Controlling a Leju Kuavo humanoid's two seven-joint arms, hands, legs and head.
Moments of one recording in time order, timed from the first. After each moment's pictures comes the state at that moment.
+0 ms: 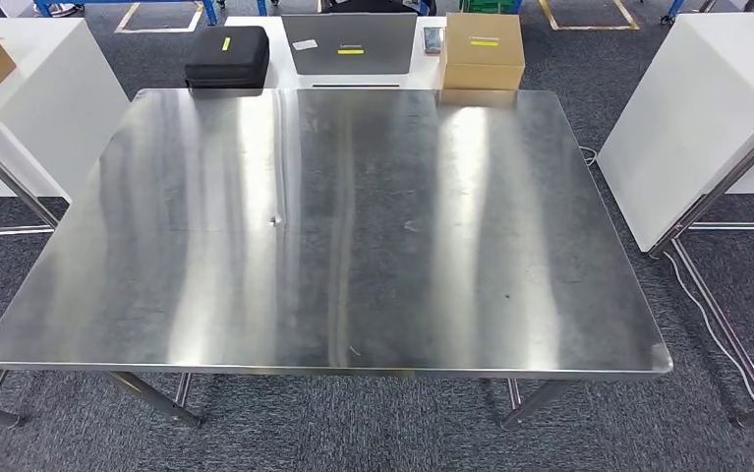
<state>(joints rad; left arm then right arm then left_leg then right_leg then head) -0.08 -0.18 0.86 -0.20 -0.97 0.29 -0.24 -0.10 0.14 -1.32 -0.22 1.47 -0.31 0.18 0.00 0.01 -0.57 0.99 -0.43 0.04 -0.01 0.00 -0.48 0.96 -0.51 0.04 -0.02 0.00</state>
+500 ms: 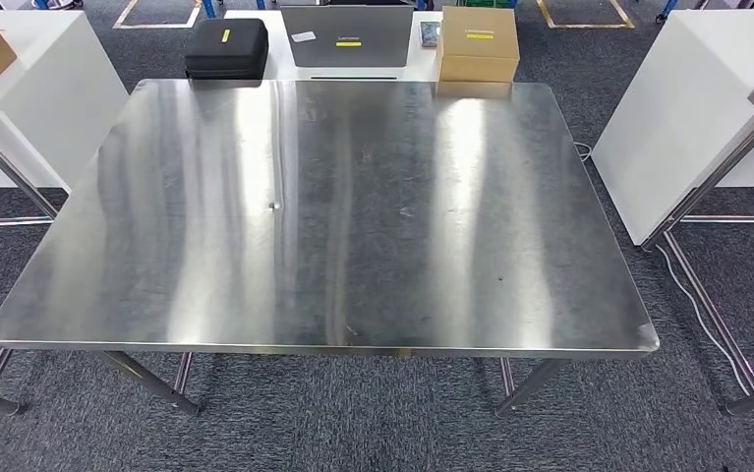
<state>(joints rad) -0.09 -0.18 0.86 -0.20 -0.97 0.28 -0.24 -0.10 0.14 -1.32 -0.22 1.47 -0.31 0.18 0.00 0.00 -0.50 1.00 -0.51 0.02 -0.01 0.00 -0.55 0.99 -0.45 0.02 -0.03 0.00</state>
